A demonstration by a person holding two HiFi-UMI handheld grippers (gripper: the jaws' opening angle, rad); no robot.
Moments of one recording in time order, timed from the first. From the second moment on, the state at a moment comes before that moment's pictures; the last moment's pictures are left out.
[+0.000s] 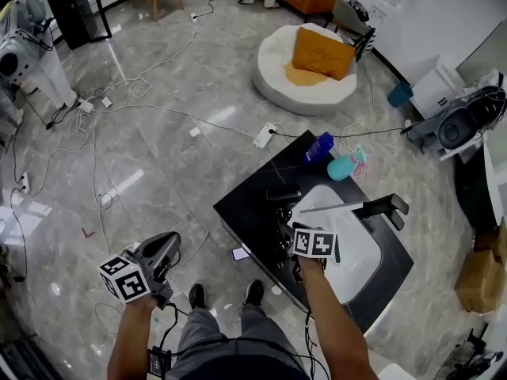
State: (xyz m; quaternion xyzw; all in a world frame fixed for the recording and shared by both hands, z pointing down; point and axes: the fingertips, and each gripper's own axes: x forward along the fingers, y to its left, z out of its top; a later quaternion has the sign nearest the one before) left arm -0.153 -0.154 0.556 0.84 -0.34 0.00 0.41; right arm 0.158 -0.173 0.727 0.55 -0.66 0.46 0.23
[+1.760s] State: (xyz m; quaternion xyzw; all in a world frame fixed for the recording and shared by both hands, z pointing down) left arm -0.124 -0.126 0.351 0.94 -0.29 0.02 0.18; right arm 0.220 -0.110 0.317 0.61 -0.78 0.14 0.06
